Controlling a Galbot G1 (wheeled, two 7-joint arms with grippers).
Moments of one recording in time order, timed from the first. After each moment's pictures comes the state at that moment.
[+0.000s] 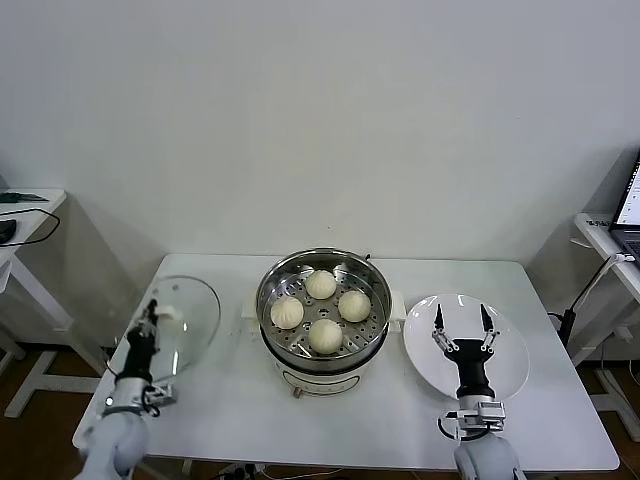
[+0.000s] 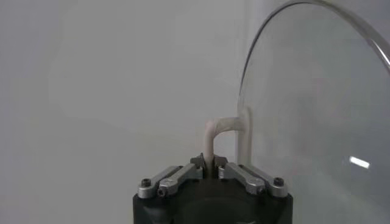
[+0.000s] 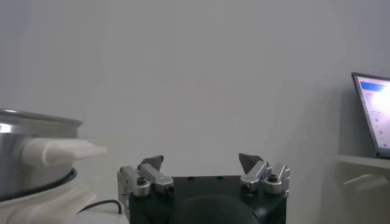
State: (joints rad) left arm 1.23 -1.26 -0.65 -1.57 1.17 0.00 -0.27; right arm -1.31 1.24 0.44 1.58 0.12 0.47 0.26
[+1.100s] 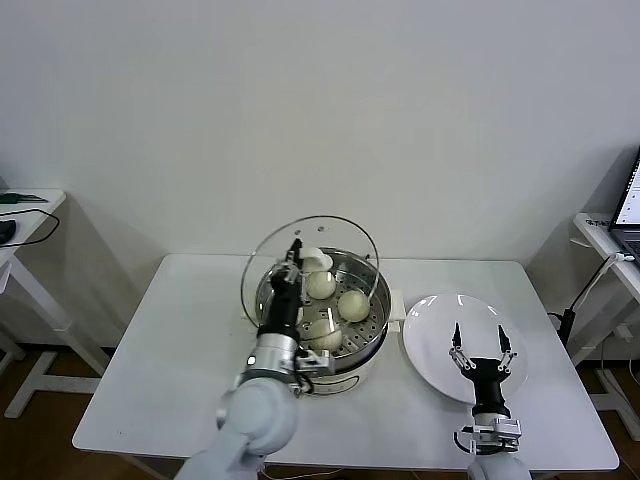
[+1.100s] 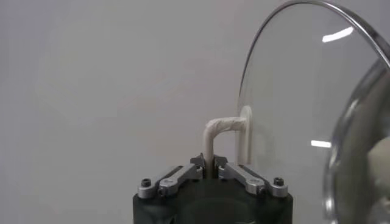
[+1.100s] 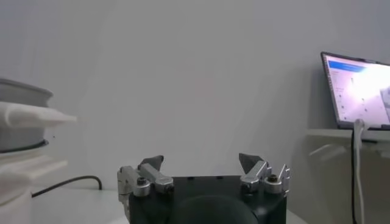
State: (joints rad) left arm 1.03 -1.38 0.05 -2.00 1.27 0.53 0.10; right arm -1.36 1.27 0.53 1.52 0.15 0.49 0.22
